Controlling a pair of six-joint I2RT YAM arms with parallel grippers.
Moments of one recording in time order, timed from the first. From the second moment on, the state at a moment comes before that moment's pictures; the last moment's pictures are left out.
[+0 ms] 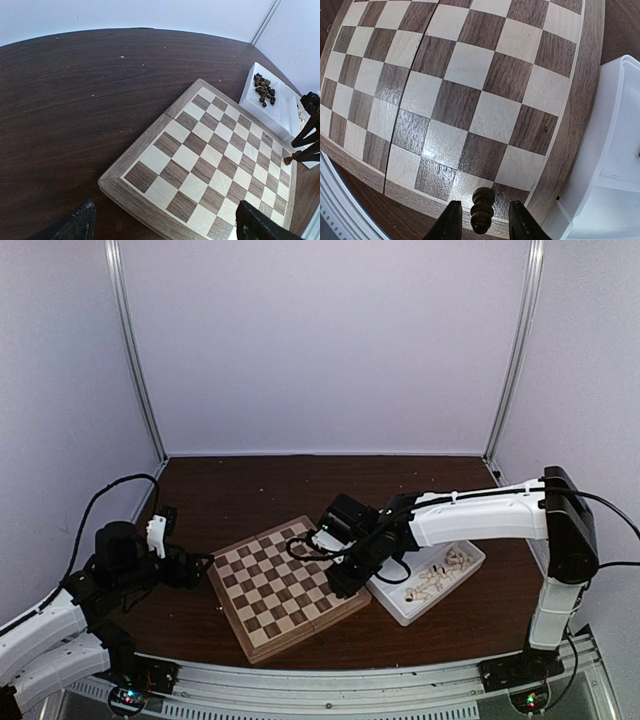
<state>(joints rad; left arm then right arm) -0.42 0.58 0.26 -0.14 0.15 -0.23 1.06 1.86 1.36 -0.65 0.01 0.21</state>
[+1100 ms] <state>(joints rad) -0.42 0.58 0.26 -0.14 0.15 -0.23 1.07 1.89 1.36 -0.68 0.03 0.21</state>
